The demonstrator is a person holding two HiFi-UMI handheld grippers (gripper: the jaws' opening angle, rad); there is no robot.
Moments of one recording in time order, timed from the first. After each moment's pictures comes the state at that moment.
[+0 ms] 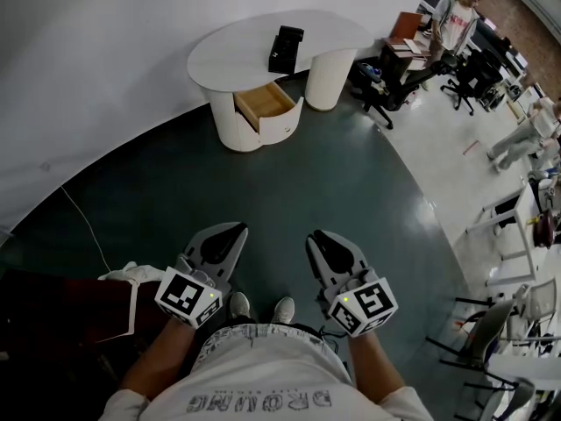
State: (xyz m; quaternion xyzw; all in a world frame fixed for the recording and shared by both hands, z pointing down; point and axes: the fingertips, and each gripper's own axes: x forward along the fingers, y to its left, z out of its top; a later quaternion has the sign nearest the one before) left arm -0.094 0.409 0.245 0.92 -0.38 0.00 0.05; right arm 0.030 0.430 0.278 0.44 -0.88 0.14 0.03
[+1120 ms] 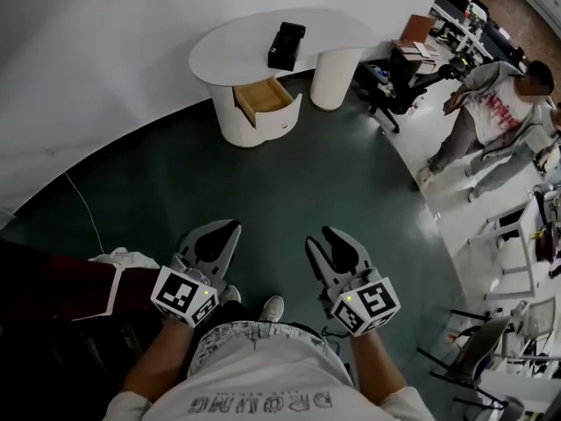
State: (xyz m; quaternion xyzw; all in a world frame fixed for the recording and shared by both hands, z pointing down) left arm -0.048 0.421 0.253 0.90 -0.43 0.00 0.05; right arm 0.097 0.436 0.289 0.42 -0.90 0.14 0.03
